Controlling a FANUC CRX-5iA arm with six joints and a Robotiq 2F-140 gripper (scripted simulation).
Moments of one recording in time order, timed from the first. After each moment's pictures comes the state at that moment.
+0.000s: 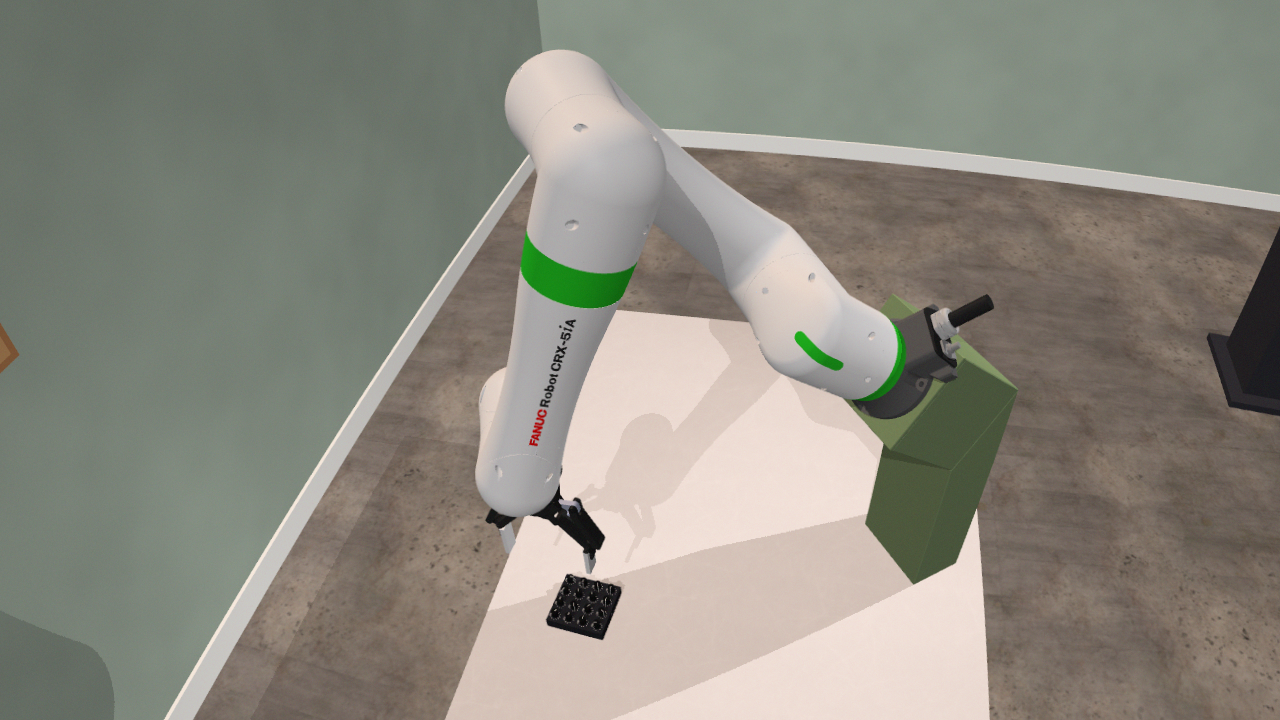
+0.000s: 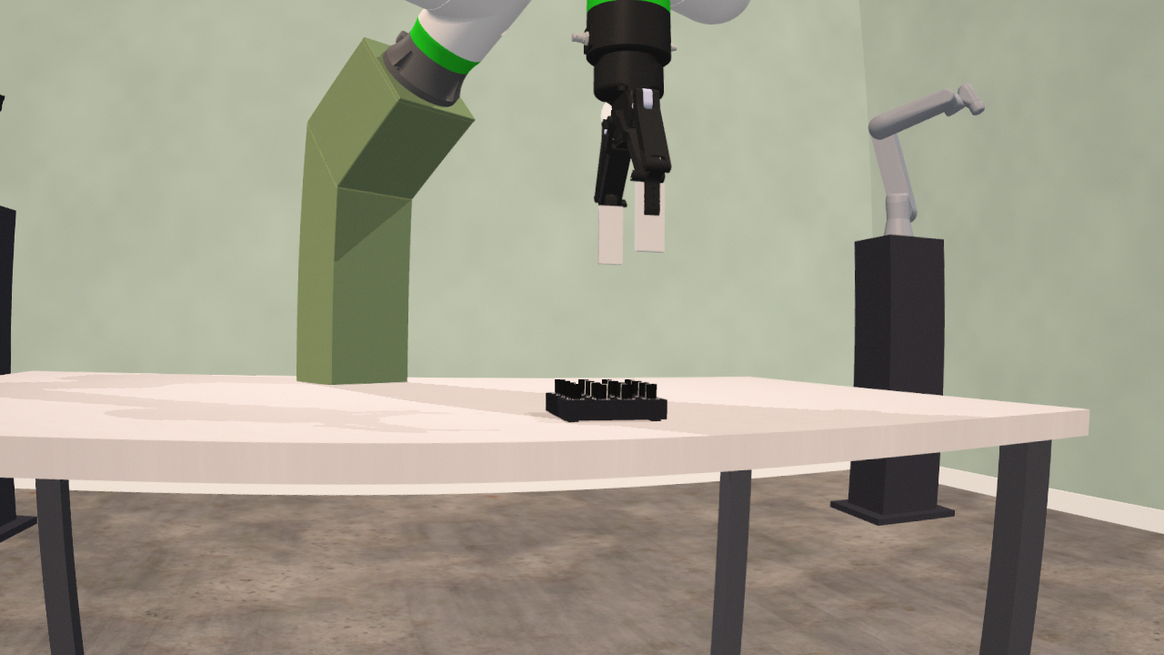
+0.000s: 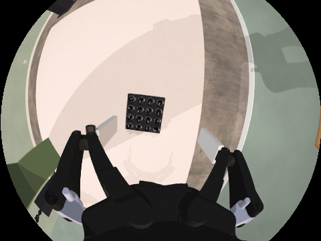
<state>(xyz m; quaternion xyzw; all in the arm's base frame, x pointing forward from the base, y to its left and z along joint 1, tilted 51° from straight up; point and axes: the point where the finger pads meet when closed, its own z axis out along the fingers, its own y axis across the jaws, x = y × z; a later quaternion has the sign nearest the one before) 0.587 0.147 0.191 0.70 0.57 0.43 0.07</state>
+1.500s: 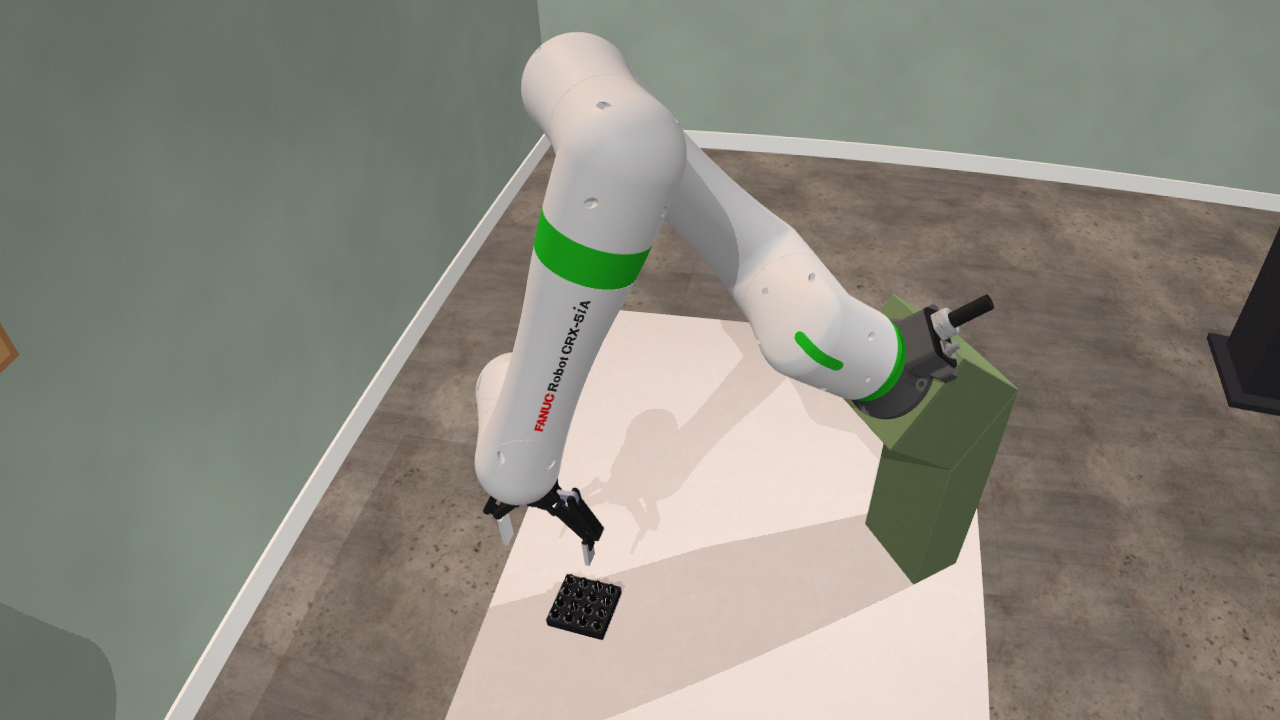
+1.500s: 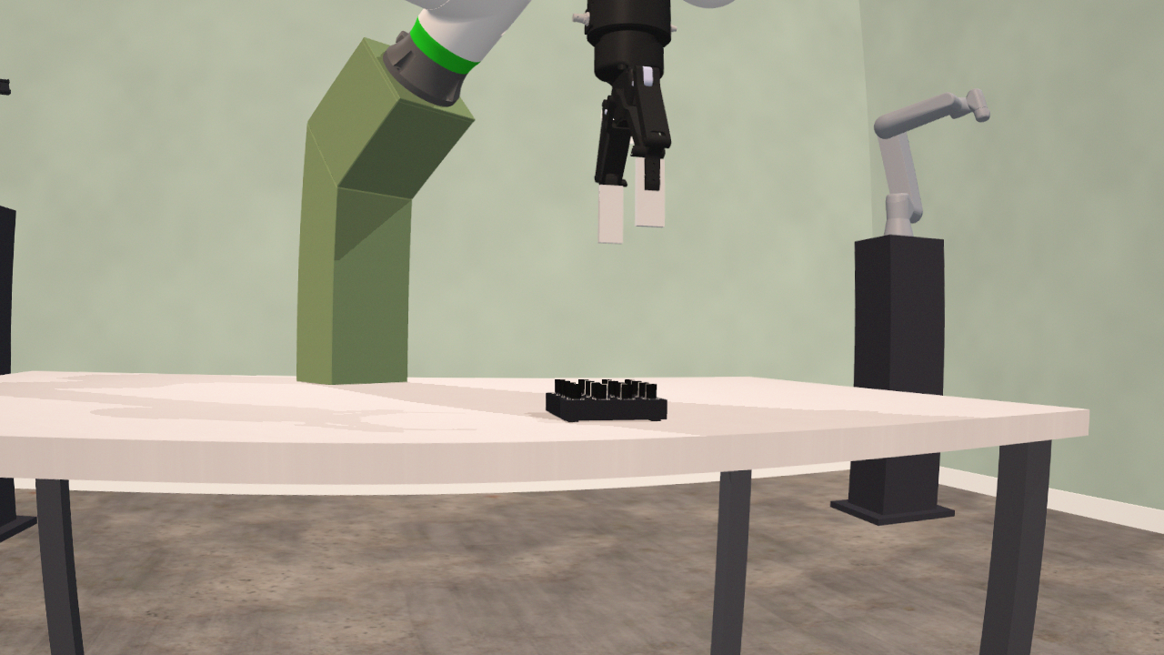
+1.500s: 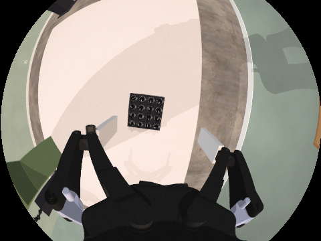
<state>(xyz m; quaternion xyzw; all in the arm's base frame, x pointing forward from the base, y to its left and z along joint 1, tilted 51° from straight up) 0.570 0.138 0.206 0.70 0.57 0.42 0.07</state>
